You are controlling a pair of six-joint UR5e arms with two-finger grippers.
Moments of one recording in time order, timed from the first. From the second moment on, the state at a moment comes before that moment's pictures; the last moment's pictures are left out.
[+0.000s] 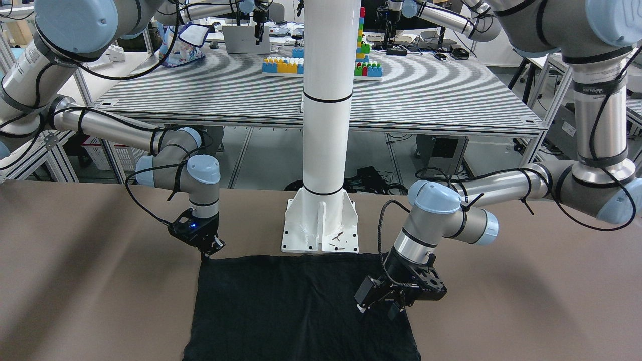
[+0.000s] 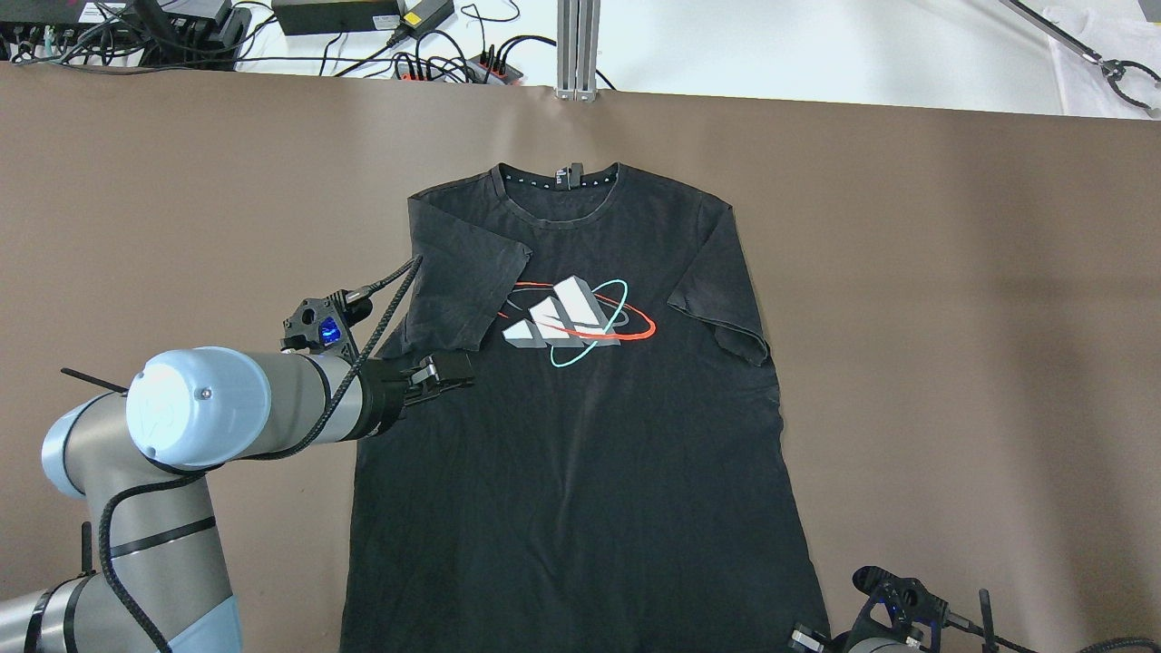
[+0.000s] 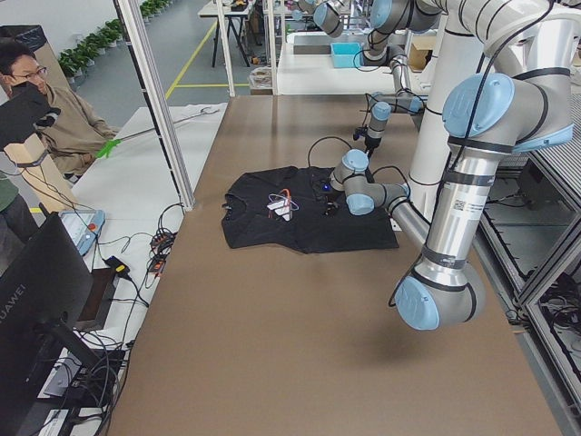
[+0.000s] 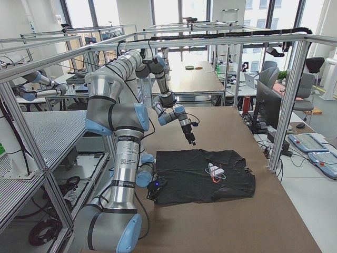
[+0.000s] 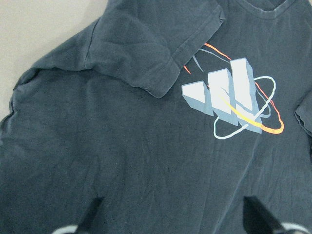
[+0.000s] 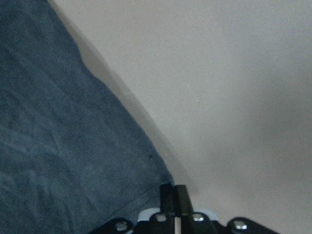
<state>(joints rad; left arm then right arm) -0.50 -1.96 -1.95 -1.99 -1.65 -1.71 0.08 -1.66 2.19 -1.44 1.49 2.00</state>
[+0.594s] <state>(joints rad) -0.33 -1.75 -2.09 -1.97 -1.51 -1.82 0.08 -1.64 2.29 -1.49 1.54 2.01</state>
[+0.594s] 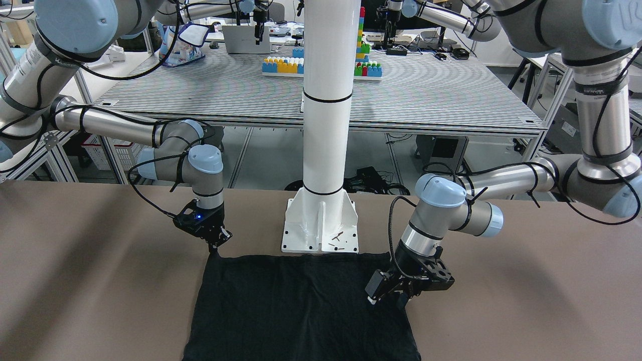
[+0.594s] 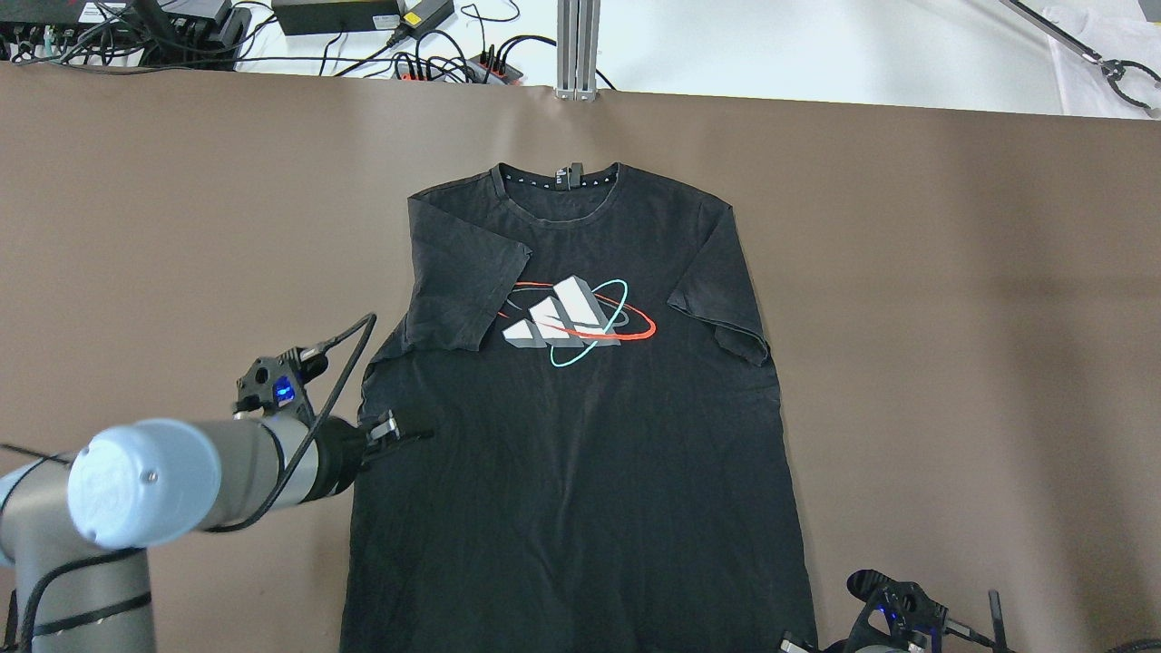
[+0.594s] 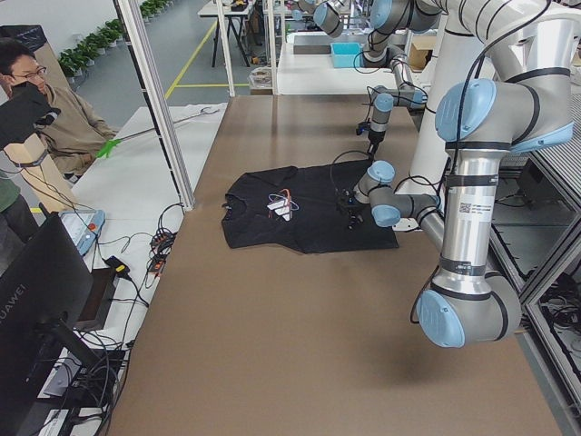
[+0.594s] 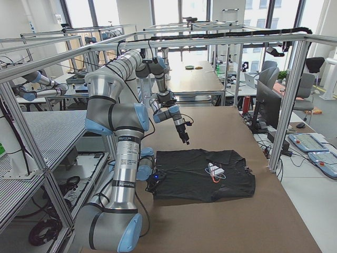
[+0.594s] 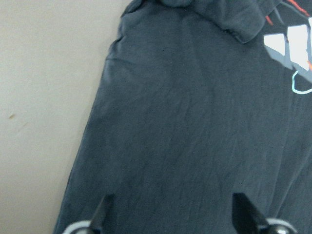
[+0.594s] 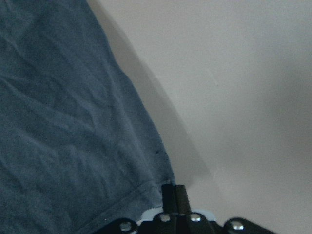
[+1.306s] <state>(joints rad) 0.07 -1.60 -2.13 -1.96 -1.23 -2.02 0.08 -1.63 2.31 -1.50 1.54 2.01</state>
